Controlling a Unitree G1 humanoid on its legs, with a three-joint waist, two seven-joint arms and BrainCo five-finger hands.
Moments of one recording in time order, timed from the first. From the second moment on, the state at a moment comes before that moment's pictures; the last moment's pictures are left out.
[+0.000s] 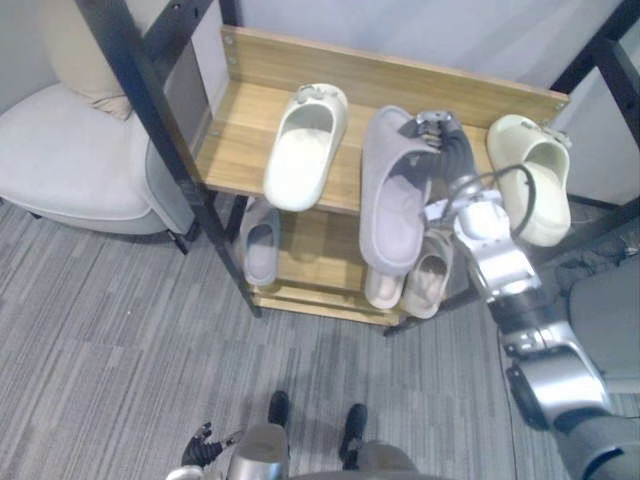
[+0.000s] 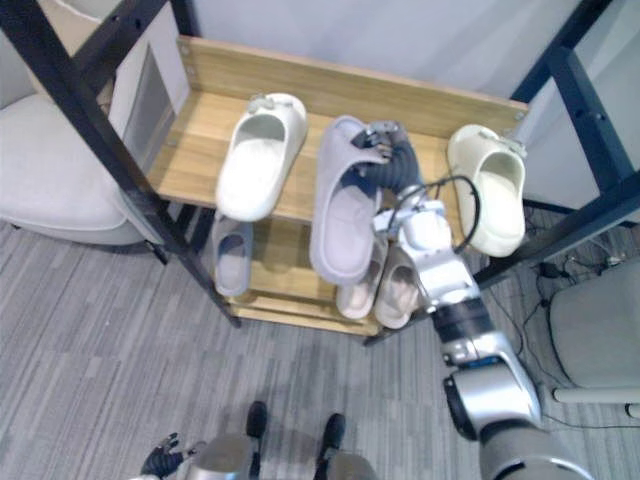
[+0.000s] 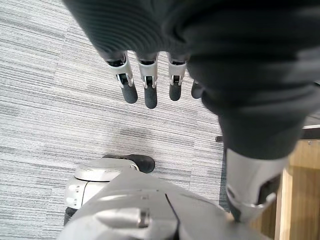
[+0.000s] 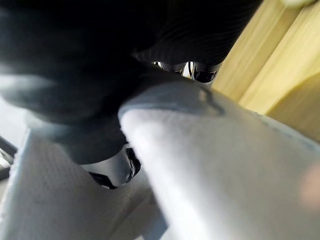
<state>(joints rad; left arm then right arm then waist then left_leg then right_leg) 0.17 0.20 0.01 0.99 -0.11 -0.13 0.06 -0.63 -0.45 0.11 0.18 0.04 -0.11 -0.12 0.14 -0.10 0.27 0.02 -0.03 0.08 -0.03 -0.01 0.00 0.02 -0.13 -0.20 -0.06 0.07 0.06</state>
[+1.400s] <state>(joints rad) 0.06 0.16 -0.10 1.05 -0.15 -0.15 0.06 -0.49 -0.40 0.43 0.11 0.00 -0.21 -0.05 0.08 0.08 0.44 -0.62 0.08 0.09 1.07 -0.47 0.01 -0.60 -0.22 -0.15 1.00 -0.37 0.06</state>
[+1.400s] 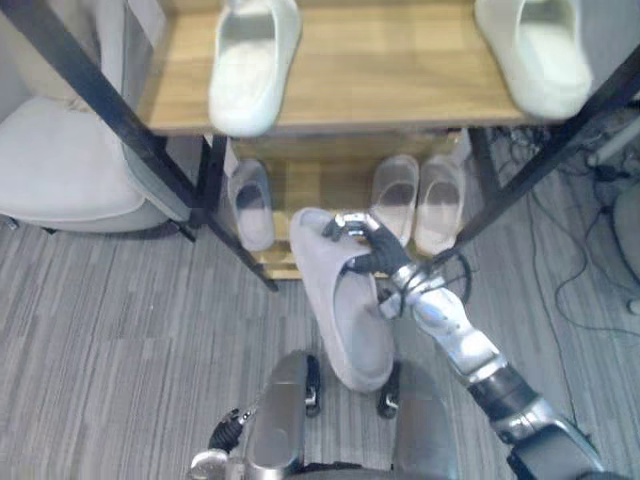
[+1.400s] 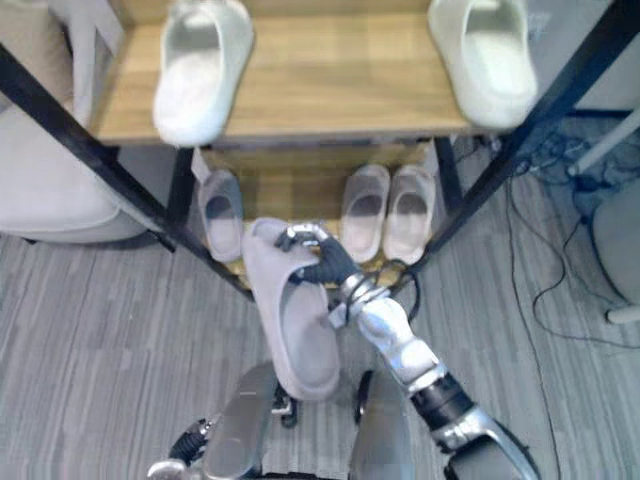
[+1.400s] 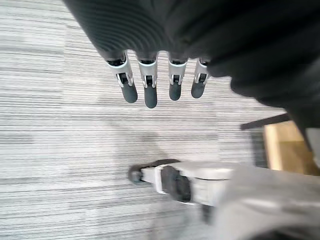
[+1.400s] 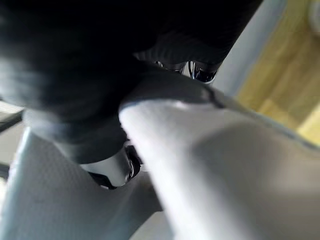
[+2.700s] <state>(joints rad) -0.05 0.06 0.02 0.86 -0.24 -0.19 0.16 -1.21 -0.43 0.24 0.62 -0.28 -0.06 -0.44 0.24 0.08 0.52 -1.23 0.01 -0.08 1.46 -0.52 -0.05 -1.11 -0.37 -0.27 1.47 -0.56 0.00</state>
